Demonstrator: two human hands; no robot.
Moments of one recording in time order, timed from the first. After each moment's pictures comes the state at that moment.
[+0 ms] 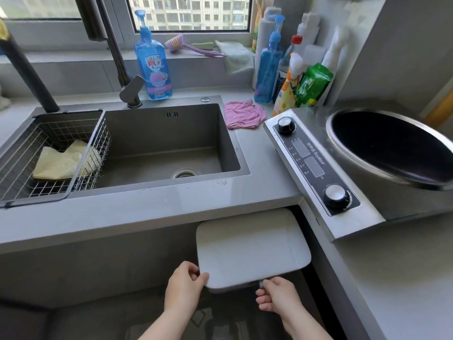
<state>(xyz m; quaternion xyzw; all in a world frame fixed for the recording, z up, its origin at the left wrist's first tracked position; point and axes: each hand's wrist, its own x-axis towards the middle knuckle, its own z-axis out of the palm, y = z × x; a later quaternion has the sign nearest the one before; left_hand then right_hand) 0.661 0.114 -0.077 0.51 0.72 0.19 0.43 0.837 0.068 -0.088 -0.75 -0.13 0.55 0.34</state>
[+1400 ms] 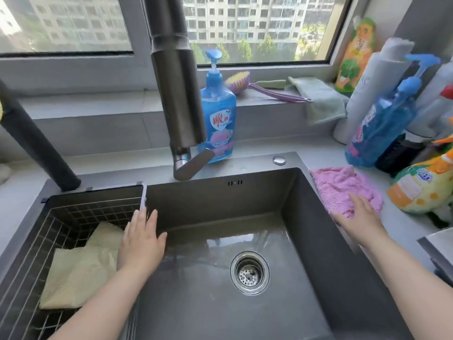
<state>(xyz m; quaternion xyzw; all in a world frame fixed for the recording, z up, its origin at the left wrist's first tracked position) 0.464 0.554 -0.030 0.71 0.70 0.02 0.07 0.849 0.497 -0.001 -0.87 -0.44 0.17 0.15</state>
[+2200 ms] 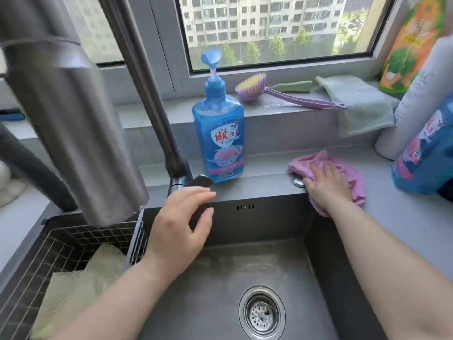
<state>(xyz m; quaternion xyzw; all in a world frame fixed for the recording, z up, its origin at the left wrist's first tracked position) 0.549 0.601 0.038 0.80 0.46 0.38 0.07 0.837 0.674 -0.017 -0.81 -0.58 0.12 0.05</state>
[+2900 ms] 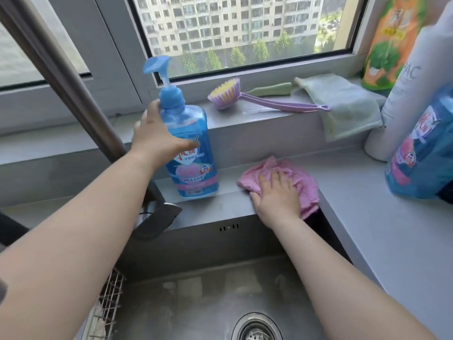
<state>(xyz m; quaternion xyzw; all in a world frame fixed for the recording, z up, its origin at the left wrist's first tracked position) 0.595 0.766 0.094 0.69 0.63 0.33 0.14 0.780 0.699 -0.026 -0.76 -0.63 0.11 0.06</state>
